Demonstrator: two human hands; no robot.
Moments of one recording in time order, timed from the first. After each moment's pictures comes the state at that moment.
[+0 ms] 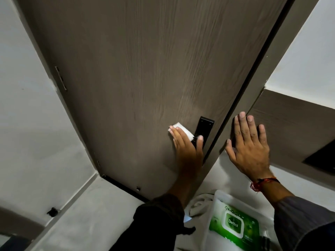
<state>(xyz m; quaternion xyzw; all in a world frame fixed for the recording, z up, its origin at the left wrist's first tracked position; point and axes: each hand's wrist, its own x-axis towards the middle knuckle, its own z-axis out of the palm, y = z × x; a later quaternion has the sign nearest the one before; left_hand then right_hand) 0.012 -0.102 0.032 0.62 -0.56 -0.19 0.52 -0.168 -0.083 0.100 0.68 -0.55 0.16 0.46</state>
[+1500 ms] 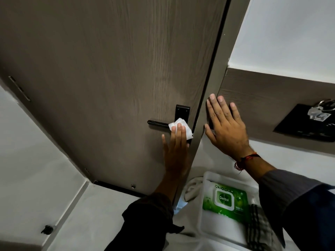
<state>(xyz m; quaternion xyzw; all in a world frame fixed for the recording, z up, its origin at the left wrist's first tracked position) 0.011 -0.081 -0.010 0.57 -0.76 0.08 0.31 -0.167 -0.073 0.110 0.70 -0.55 0.14 0.42</state>
